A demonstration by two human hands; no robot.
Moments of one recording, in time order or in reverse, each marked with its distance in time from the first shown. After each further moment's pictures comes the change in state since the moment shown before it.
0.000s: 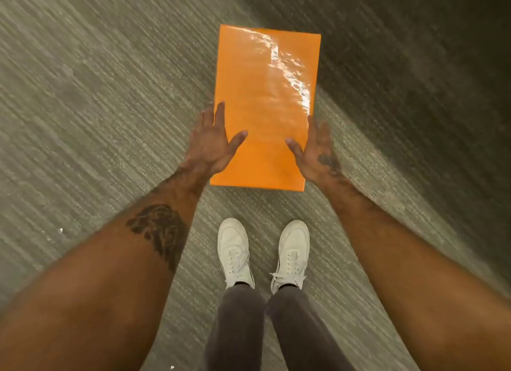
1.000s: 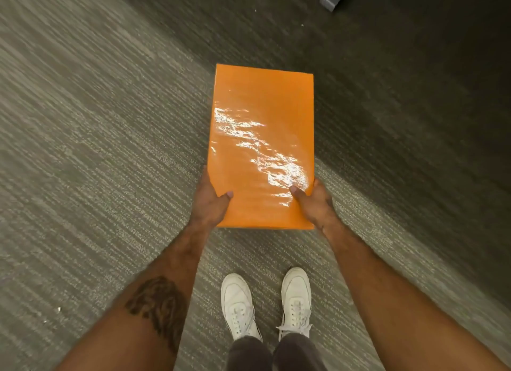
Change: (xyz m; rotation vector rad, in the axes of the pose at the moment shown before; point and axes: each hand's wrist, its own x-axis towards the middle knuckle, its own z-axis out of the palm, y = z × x) left_hand 0.022 0.025 -0.040 -0.620 -0.011 -0.235; right_hand 0.014 -0.028 -0.056 0.629 -0.026 0.423
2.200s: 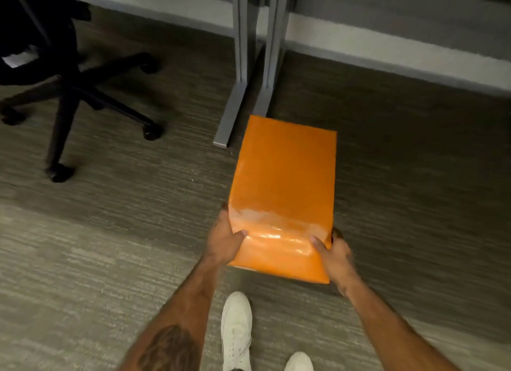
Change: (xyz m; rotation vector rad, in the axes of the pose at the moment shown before) left_hand 0.212 0.354 0.053 0.313 -0.314 0.357; right_hand 0.127 -0.186 -0.183 0.256 0.371 0.034
